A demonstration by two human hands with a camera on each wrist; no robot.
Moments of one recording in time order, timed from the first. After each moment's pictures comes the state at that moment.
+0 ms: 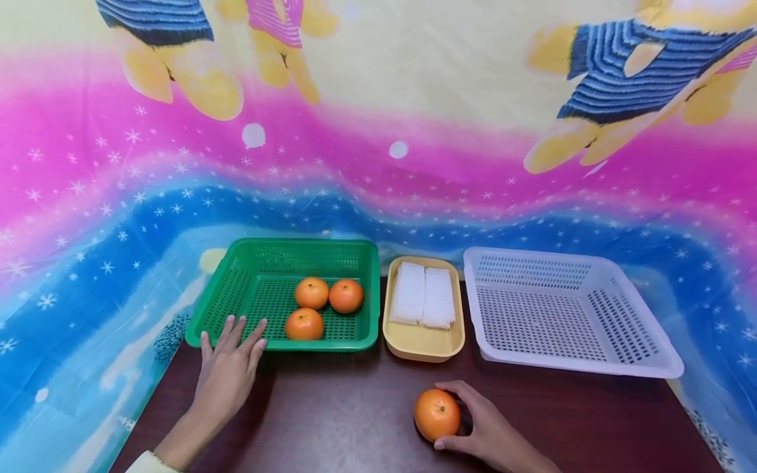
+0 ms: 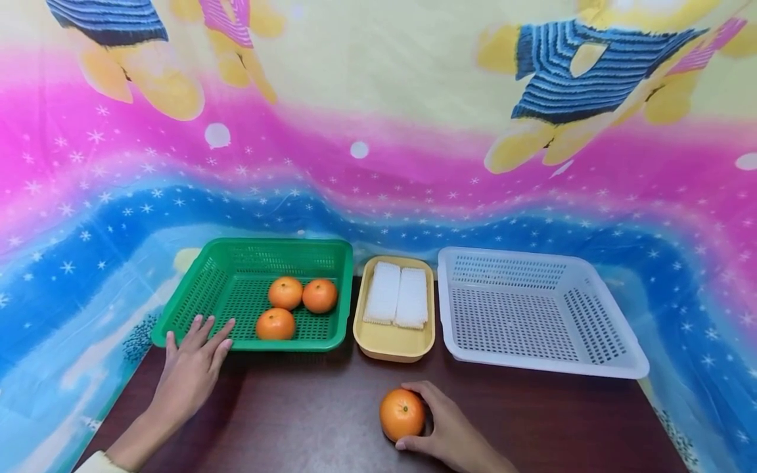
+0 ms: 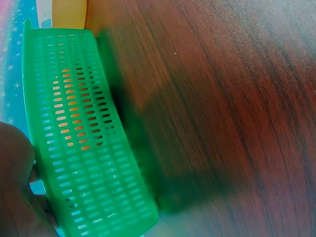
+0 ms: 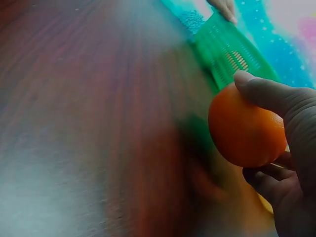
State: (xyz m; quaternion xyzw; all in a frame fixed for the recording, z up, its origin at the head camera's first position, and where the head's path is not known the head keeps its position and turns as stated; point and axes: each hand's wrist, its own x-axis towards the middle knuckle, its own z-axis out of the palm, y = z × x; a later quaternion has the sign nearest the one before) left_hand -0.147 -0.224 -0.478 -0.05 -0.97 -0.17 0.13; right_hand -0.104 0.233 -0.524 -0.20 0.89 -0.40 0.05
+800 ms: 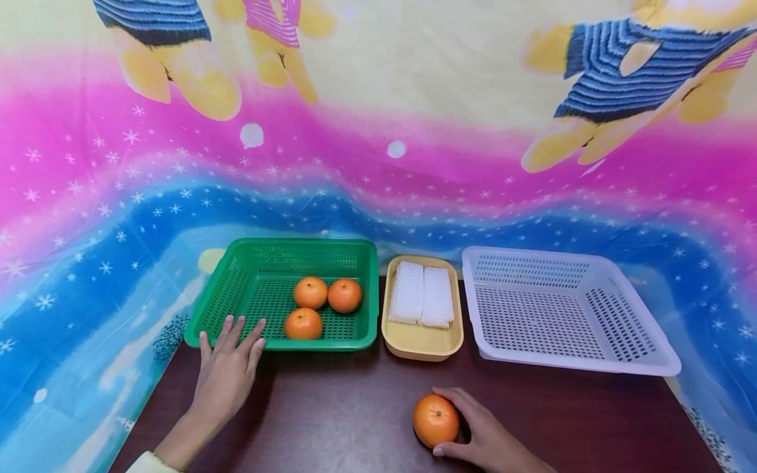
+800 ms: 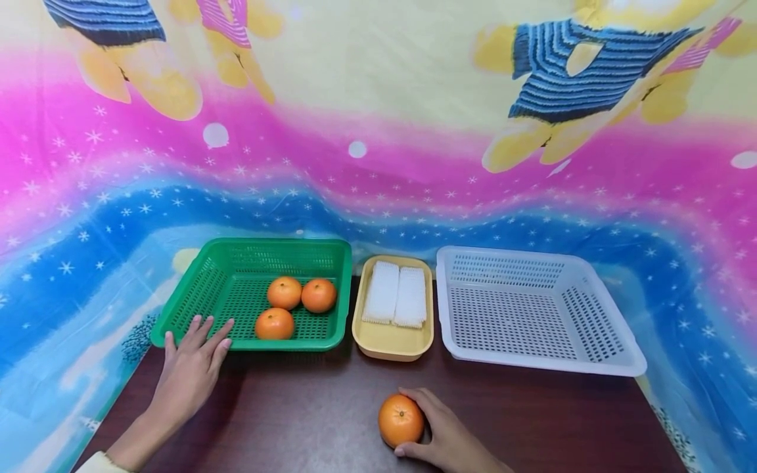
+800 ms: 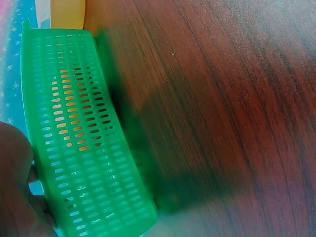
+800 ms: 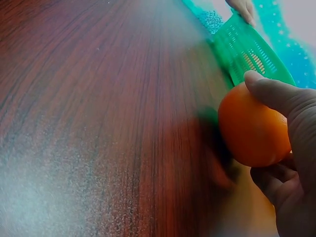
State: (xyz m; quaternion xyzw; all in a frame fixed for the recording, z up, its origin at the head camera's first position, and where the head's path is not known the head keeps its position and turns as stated) left_hand -0.147 -0.224 -0.481 -0.05 -0.97 -0.18 0.14; right_hand -0.095 0.233 -0.530 -0.24 0.90 -0.37 0.04
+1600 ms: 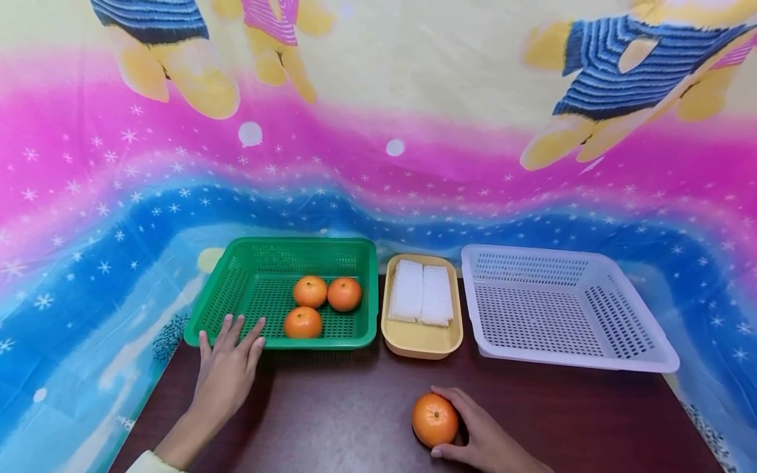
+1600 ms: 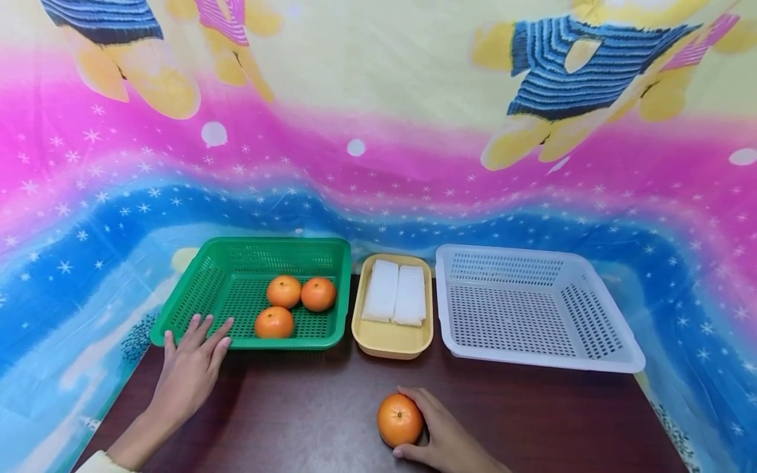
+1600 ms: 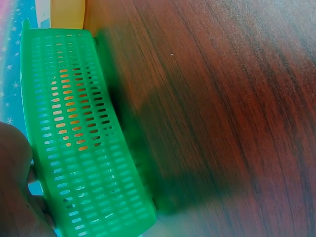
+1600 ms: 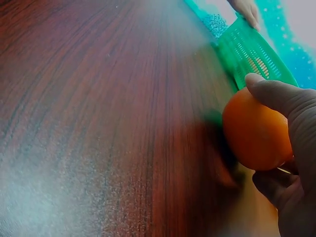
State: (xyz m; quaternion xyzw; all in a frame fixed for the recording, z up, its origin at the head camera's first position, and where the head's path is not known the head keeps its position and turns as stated) left_hand -0.146 -0.223 -0.480 -0.05 -0.97 -0.18 0.14; right_hand -0.091 0.231 -0.532 -0.24 0.90 -0.37 0.04
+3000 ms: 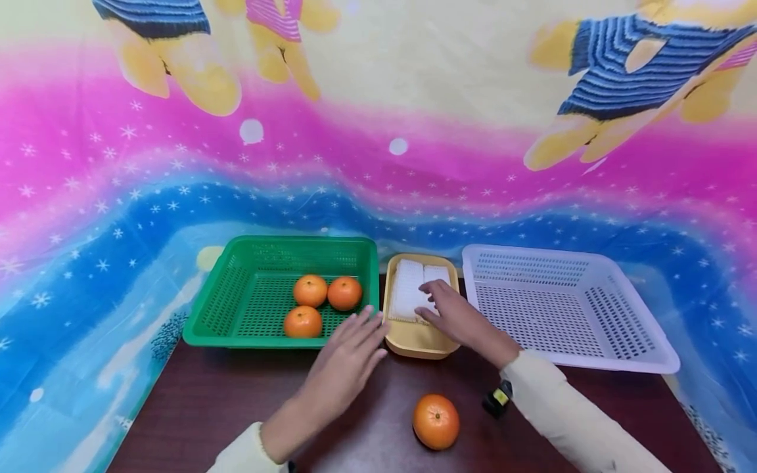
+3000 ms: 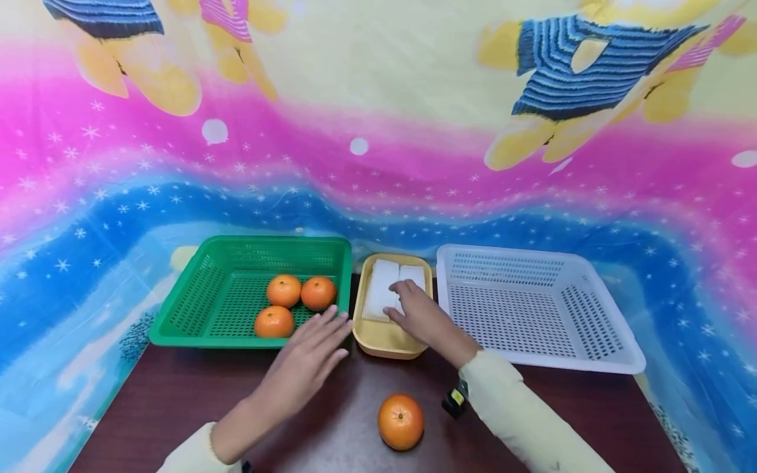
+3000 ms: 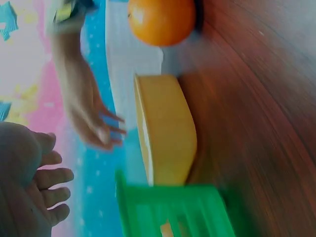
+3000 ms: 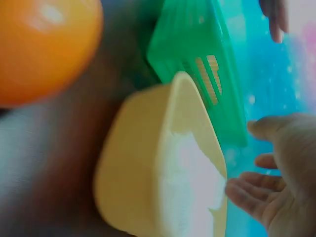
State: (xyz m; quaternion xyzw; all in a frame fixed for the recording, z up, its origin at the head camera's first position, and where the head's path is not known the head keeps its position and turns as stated) left_hand -0.153 -0.067 -0.444 -0.33 -0.89 -0.16 0.26; right_hand -0.246 0.188 -0.434 -0.21 0.94 -0.25 0.02
